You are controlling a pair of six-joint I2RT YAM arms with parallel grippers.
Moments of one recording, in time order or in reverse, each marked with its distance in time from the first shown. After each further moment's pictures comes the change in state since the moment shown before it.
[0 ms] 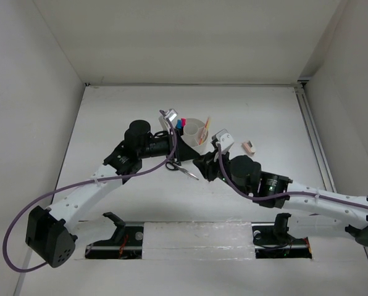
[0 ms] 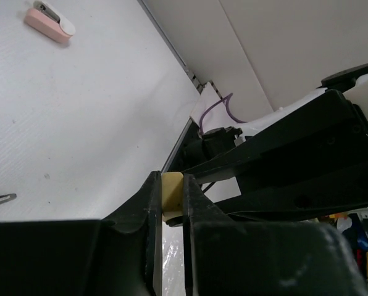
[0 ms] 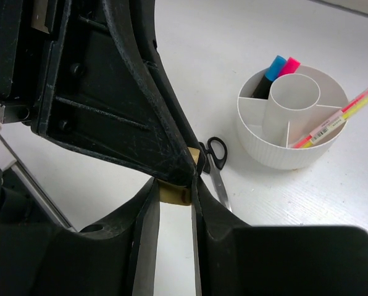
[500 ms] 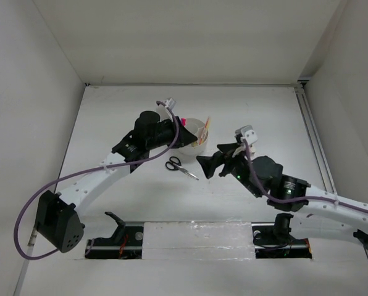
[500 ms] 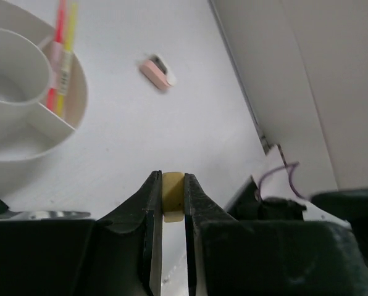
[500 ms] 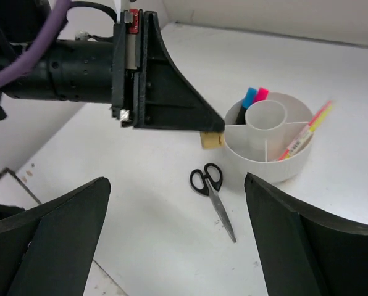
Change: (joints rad) left arm -0.002 0.121 0.100 -0.087 -0.316 0.032; right arm 0.002 -0.107 0.000 0.001 0.105 0.036
